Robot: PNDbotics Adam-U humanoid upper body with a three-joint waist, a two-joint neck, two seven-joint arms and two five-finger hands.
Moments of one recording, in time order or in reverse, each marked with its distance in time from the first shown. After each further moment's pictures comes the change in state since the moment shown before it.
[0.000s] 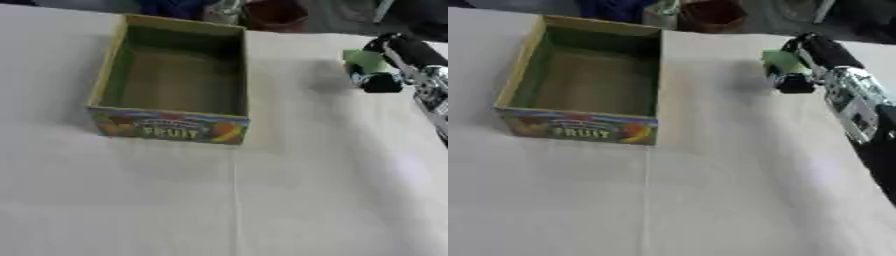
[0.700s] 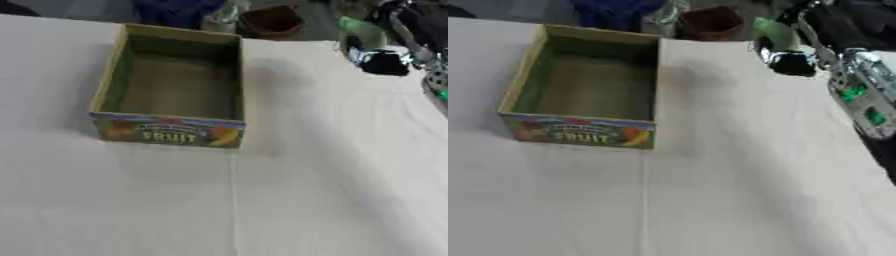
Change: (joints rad) left arm 0.000 0.001 0.000 0.000 0.004 0.011 0.010; right arm 0.033 -0.049 0.020 -0.260 -0.115 0.029 -0.052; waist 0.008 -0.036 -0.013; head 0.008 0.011
